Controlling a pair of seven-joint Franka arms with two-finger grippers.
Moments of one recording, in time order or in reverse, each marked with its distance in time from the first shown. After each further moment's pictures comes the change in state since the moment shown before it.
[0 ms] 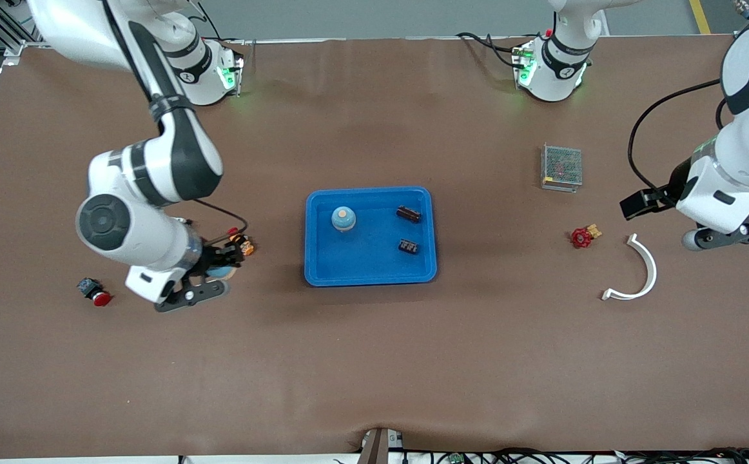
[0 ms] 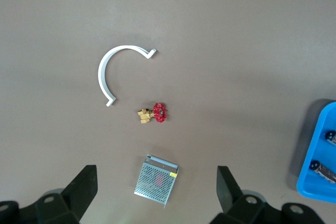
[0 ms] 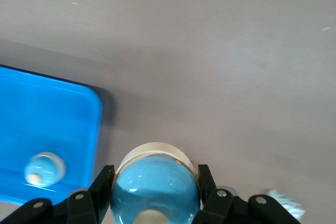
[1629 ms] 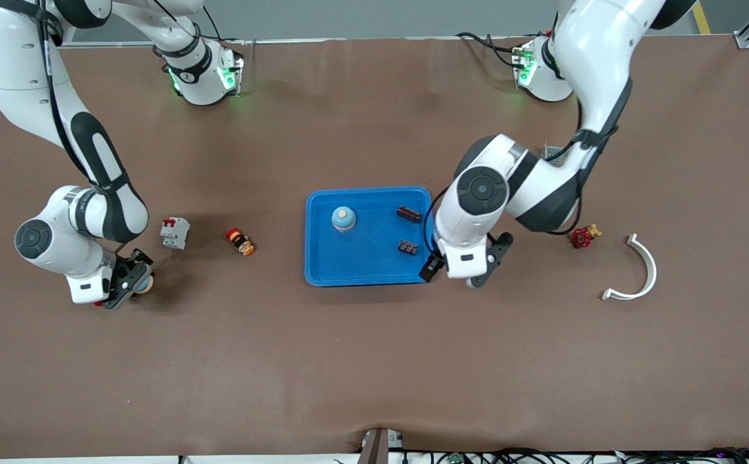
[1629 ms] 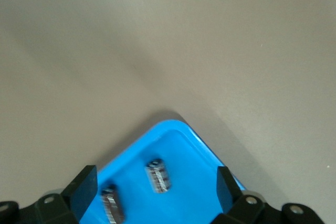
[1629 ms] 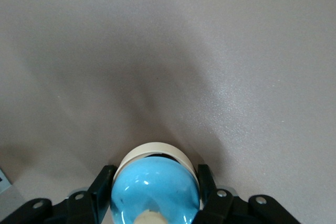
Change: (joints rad) left arm -0.439 0.383 -0.001 0.001 0.025 0.465 -1.152; right arm -0.426 0.134 -0.034 -0.420 -0.051 0.634 -1.187
